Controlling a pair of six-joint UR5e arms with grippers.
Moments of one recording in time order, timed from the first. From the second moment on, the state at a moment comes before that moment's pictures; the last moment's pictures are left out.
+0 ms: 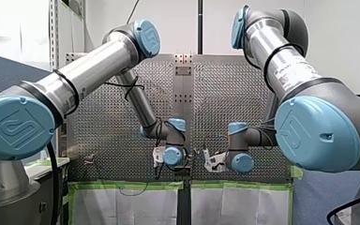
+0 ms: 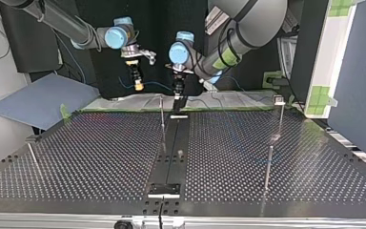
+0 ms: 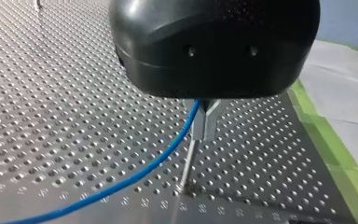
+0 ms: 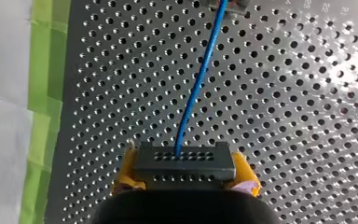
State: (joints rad) left arm -0.63 -2.48 -1.61 -2.34 -2.01 -1.66; right arm 2.03 -0.75 1.90 -1.00 1.51 1.37
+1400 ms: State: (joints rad) left arm -0.60 -2.55 -1.56 -2.29 -2.01 -1.72; right arm 1.91 -0.70 1.78 -0.89 1.44 1.37
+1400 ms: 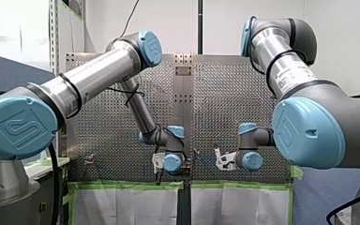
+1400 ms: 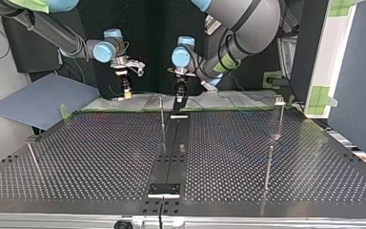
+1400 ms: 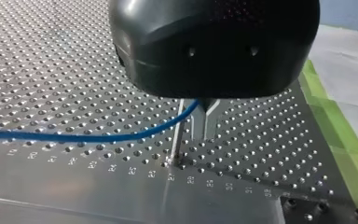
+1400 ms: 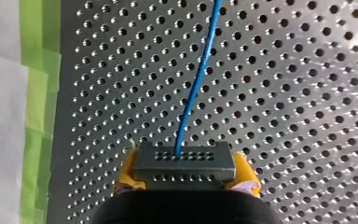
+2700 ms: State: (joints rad) left arm -0.57 -2.55 -1.54 -2.25 -1.96 -1.74; right arm 1.90 -0.70 1.68 -0.79 1.44 1.37
